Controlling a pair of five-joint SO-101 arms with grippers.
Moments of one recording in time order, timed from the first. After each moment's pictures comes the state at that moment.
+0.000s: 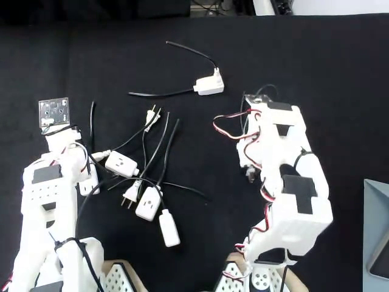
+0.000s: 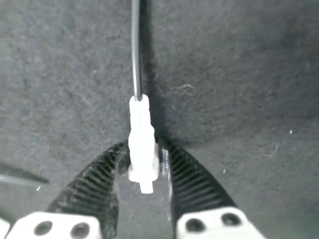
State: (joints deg) left arm -19.7 -39.4 63.0 40.5 -5.8; right arm 5.1 13.7 21.1 73.8 9.4
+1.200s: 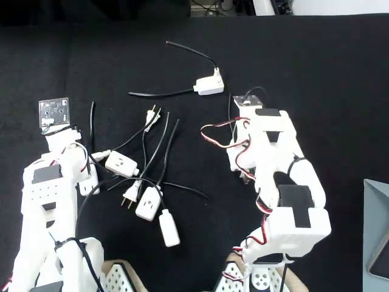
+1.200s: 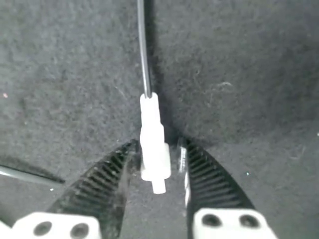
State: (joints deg) left arm -19.7 -39.4 63.0 40.5 -5.8; right arm 0.4 8.7 28.2 69.1 7.3
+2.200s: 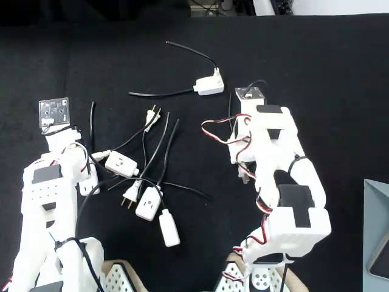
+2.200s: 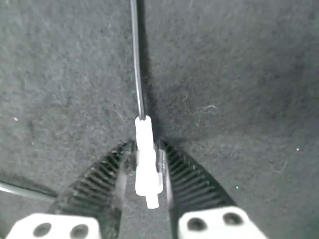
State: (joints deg) left arm -19.7 -39.4 63.0 40.5 -5.8; right arm 0.5 8.7 25.5 66.9 7.2
